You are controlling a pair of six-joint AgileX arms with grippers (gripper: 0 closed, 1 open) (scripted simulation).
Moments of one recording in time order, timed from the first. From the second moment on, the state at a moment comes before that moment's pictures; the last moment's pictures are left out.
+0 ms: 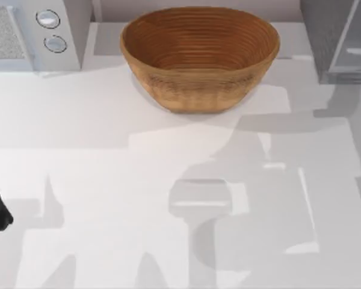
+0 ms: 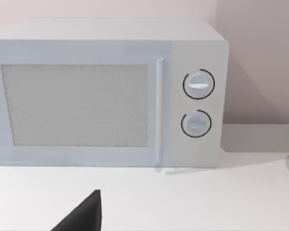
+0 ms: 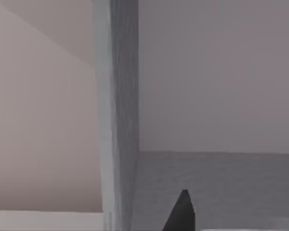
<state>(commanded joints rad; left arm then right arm) 0.00 0.00 0.00 0.00 0.00 0.00 -0.02 1.69 0.61 1.11 -0.03 0.01</state>
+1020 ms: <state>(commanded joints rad) 0.00 0.00 0.00 0.00 0.00 0.00 -0.20 2.28 1.26 0.96 -0.18 0.00</state>
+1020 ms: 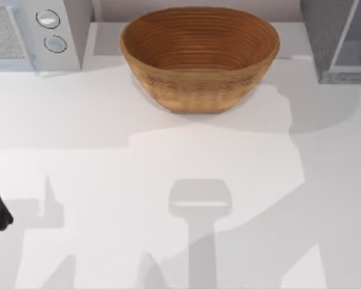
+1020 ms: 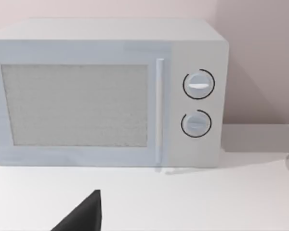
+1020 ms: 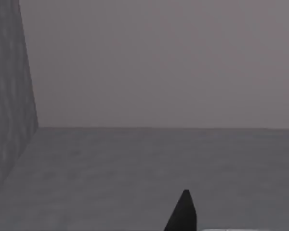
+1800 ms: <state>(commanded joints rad) 0.00 0.00 0.00 0.00 0.00 0.00 -0.20 2.29 1.27 0.96 -0.19 0.00</state>
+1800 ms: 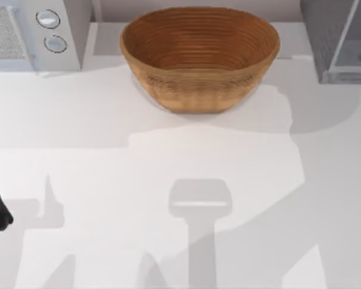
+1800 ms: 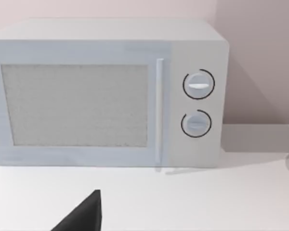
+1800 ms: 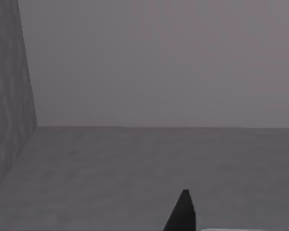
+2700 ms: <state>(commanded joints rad) 0.00 0.00 0.00 0.00 0.00 0.00 -0.20 2.29 1.27 0.96 -0.19 0.00</state>
